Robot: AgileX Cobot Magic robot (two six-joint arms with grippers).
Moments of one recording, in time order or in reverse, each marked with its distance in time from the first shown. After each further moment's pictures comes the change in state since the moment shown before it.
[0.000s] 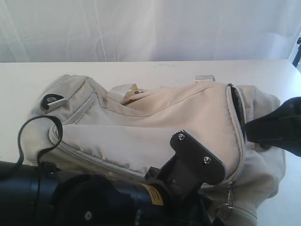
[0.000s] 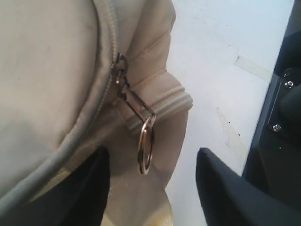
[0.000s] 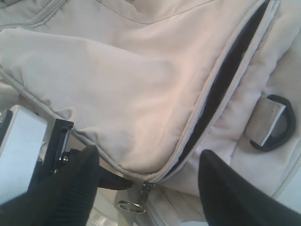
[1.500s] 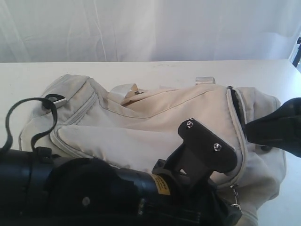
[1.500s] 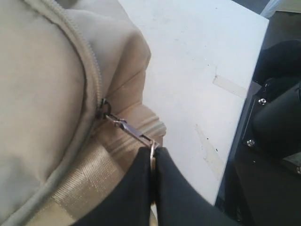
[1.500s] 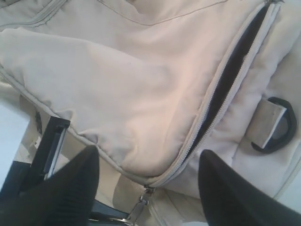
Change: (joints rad) left arm 0.000 -0.022 -0.055 0.008 0.054 -0.009; right arm 0.000 0.000 0.000 0.000 0.001 -0.003
